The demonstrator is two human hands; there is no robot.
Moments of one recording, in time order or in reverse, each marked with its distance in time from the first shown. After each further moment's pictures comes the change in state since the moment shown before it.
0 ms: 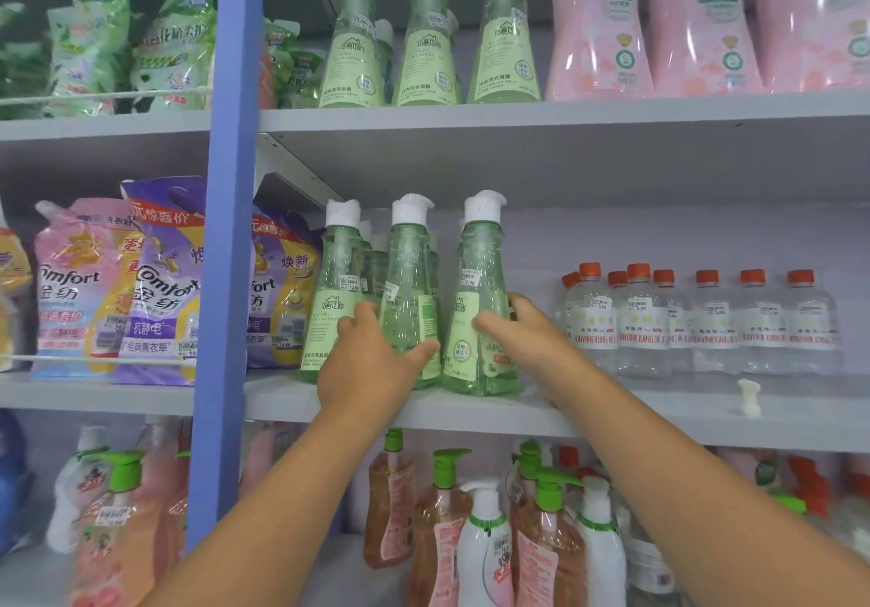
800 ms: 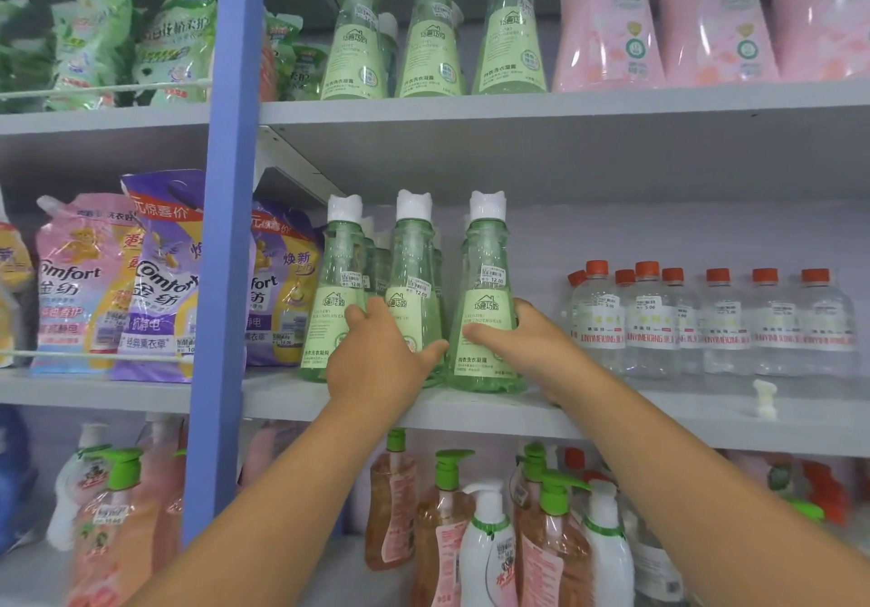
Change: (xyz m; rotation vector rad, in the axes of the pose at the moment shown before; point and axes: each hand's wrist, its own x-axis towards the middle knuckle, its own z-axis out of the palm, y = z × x) left_hand 0.000 0.011 0.003 0.145 0.001 0.039; right_hand 0.006 0.003 0.004 -0.028 -0.008 -0.014
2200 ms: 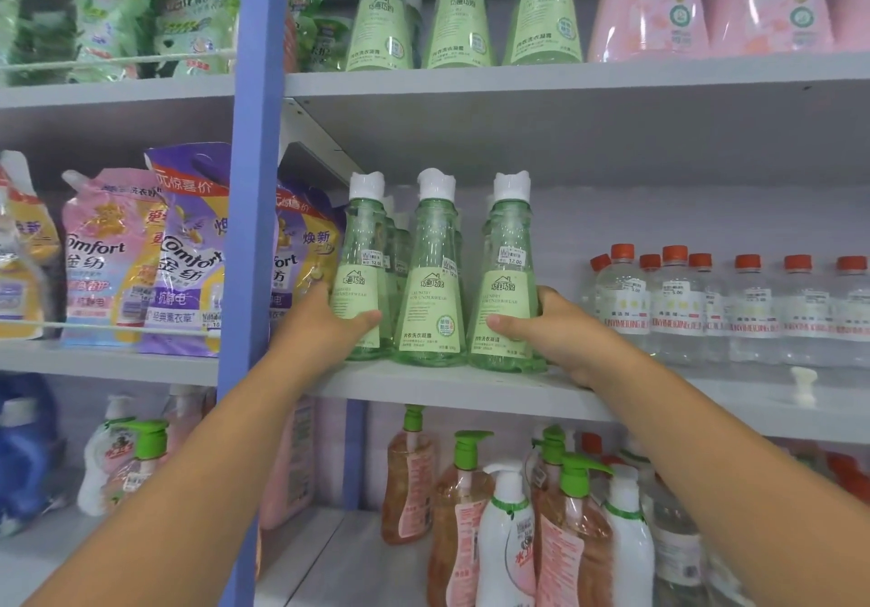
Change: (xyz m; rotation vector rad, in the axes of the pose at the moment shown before) left_hand 0.038 -0.088 -0.028 -0.411 -0.151 -0.135; right_hand 0.004 0.004 0.000 0.043 -0.080 0.108
